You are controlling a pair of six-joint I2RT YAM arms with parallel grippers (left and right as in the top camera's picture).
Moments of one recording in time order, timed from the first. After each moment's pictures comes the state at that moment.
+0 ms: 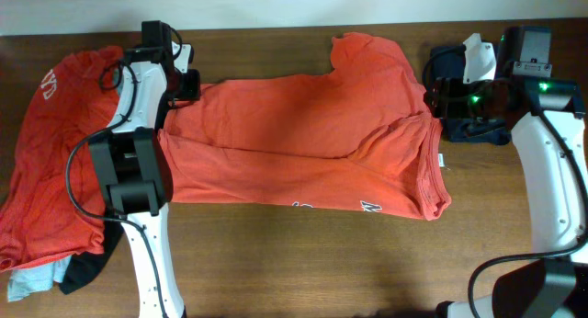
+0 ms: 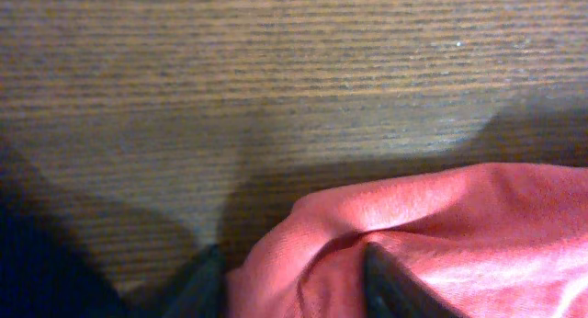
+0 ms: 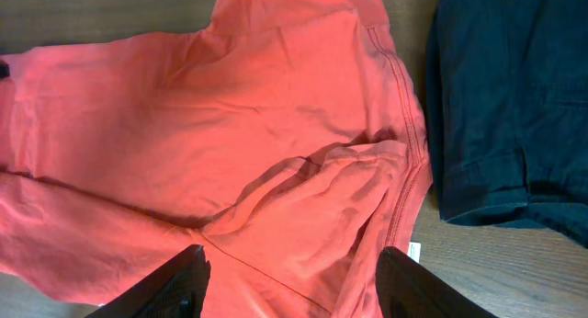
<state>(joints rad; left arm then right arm) 0.06 2.55 2.21 -0.88 0.11 0.10 -0.14 1.62 1.56 -0.97 -0.32 -0.06</state>
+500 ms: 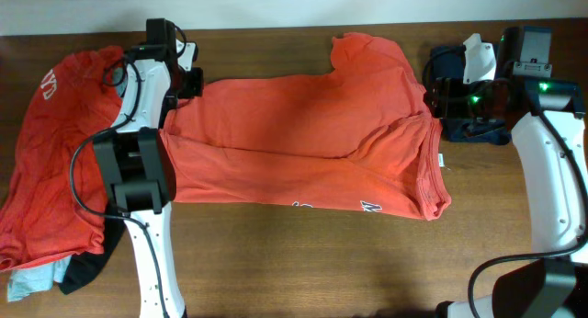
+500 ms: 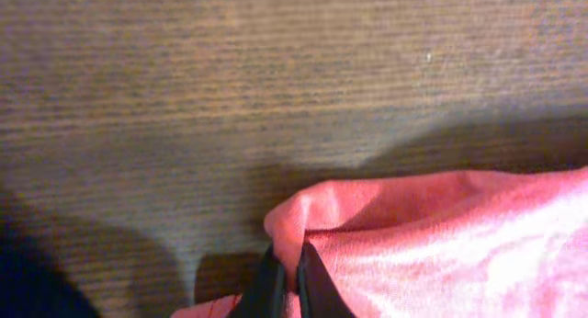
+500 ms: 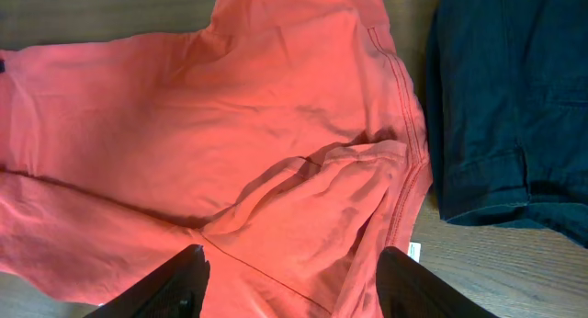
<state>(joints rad) 0.04 2.58 2.31 -0.94 0.11 0.11 -0.14 1.62 1.56 -0.97 -0.32 -0.06</state>
